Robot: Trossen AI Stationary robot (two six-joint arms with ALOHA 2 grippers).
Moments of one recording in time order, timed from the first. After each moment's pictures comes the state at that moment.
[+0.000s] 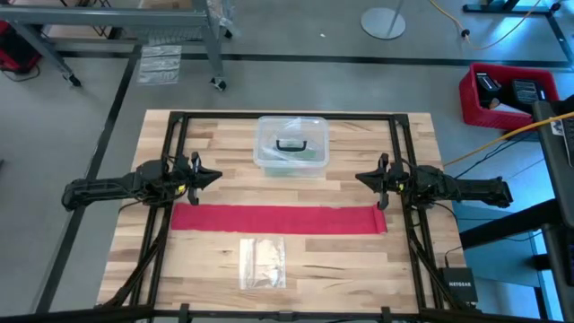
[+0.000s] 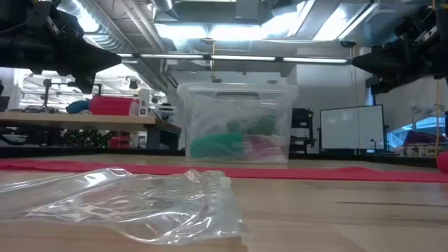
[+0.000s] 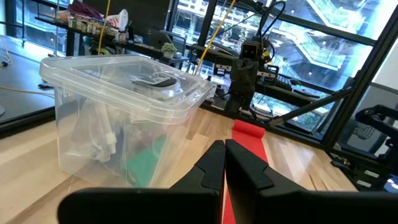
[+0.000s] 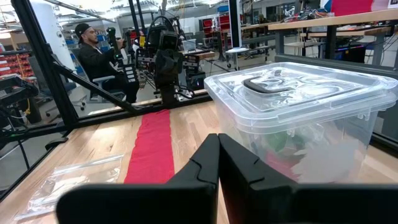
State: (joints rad) left arm 0.10 0.01 0.01 0.02 -0.09 -0.28; right arm 0.02 0.00 0.04 -0.01 0.16 0.15
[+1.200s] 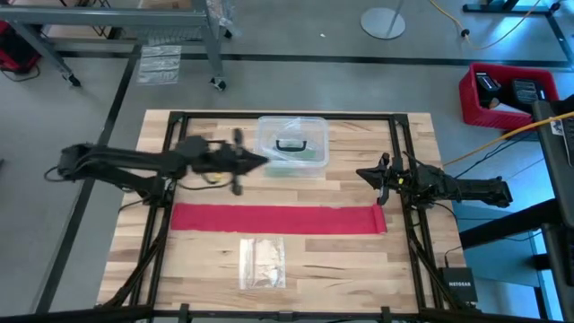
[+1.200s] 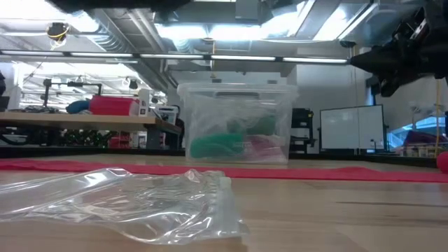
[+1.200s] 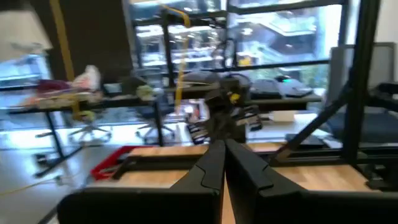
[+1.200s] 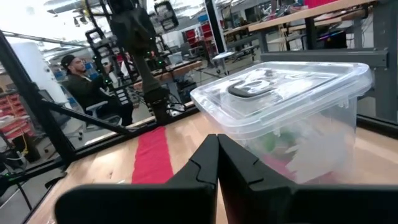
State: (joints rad) left arm 0.08 1.13 0.70 0.54 0.03 0.09; right arm 0.02 0.00 0.04 0.02 0.24 0.30
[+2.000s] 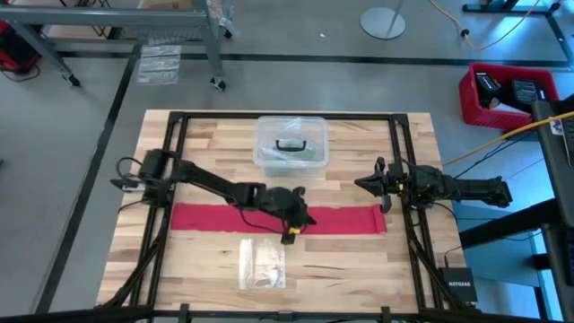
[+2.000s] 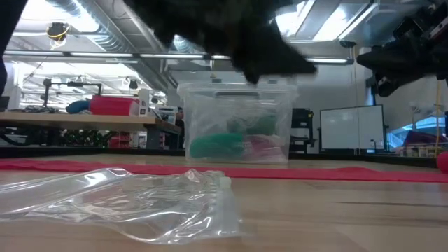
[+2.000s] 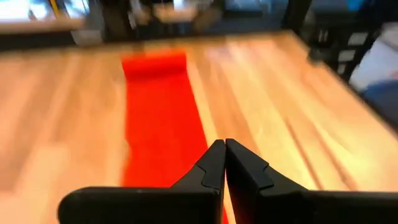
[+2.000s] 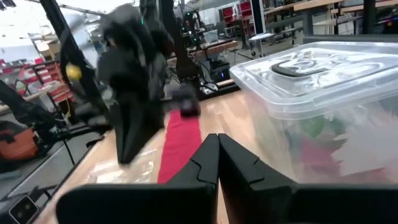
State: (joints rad) left arm -0.15 1.93 1.17 0.32 0.04 0.00; right arm 0.02 0.00 0.04 -0.03 0.06 0.26
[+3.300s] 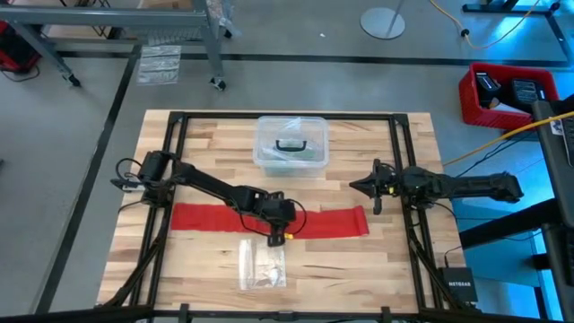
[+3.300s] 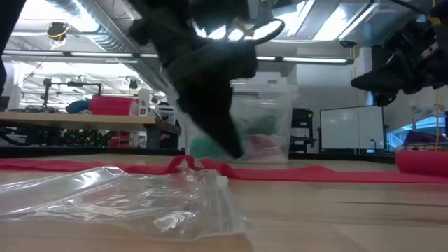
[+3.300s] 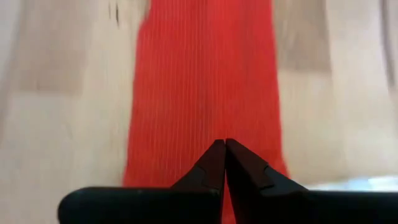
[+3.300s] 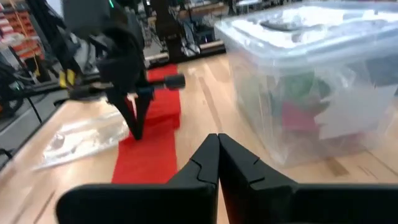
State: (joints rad) left arm -0.19 1.92 1.21 -0.23 -0.05 -0.22; right arm 0.02 0.20 0.04 -0.01 0.09 0.20
